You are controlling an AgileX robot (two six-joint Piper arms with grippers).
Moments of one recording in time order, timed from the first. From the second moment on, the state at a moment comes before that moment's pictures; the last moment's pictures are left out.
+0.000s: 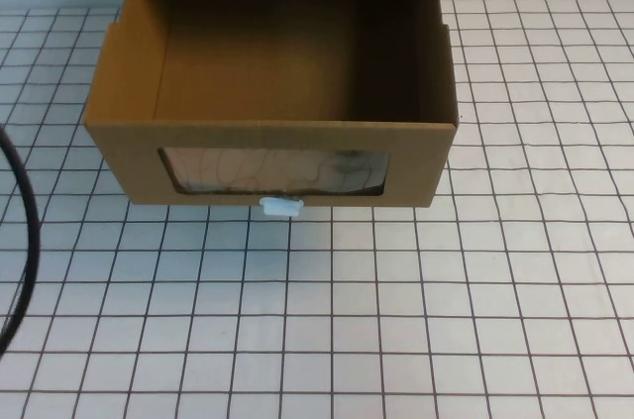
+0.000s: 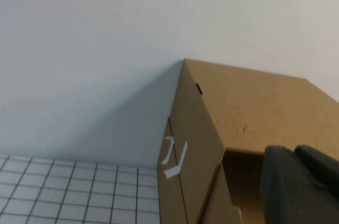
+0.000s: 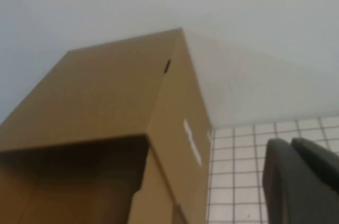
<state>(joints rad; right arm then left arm) 0.08 0.81 -1.03 0.38 0.44 -0.02 -0.15 0.71 -0.83 -0.02 0.18 -0.15</state>
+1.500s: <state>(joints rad) 0.95 1.56 -1.03 1.19 0.41 -1.97 -0.15 2.22 -2.47 -0.85 1.07 0.25</state>
